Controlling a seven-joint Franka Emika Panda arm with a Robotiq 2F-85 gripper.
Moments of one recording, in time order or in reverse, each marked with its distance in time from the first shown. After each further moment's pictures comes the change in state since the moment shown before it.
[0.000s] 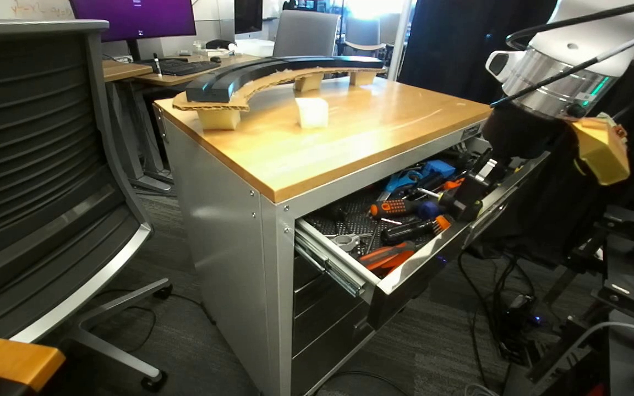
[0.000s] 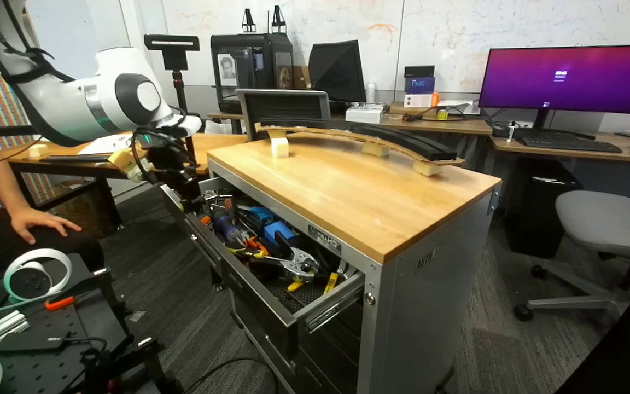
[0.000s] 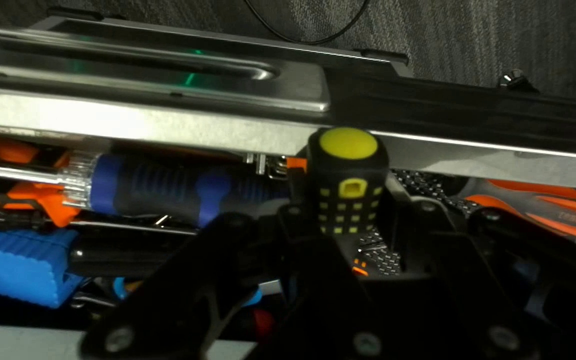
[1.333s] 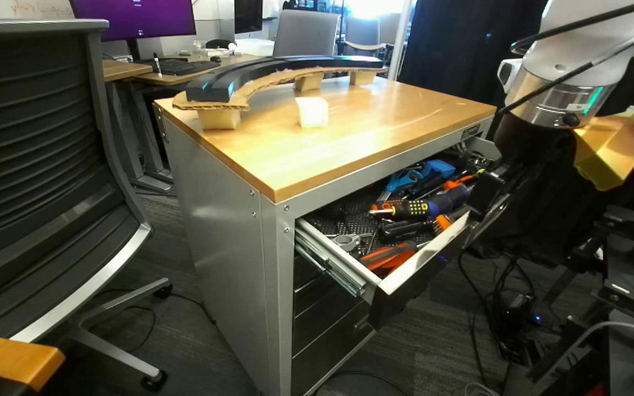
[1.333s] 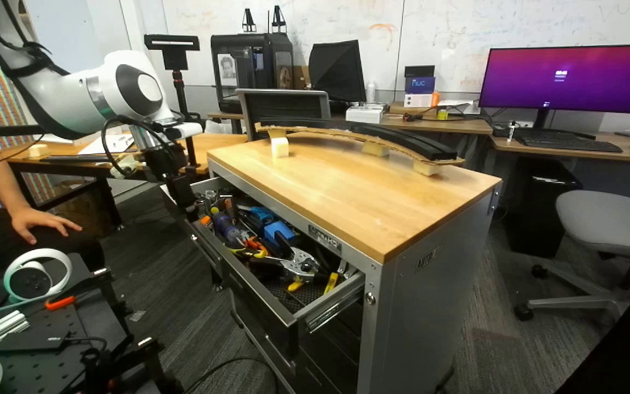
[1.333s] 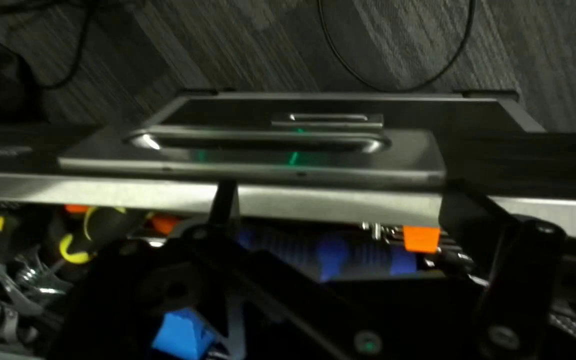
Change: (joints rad) arm -0.030 -0.026 0.045 0.024 -0.014 -0.314 0.166
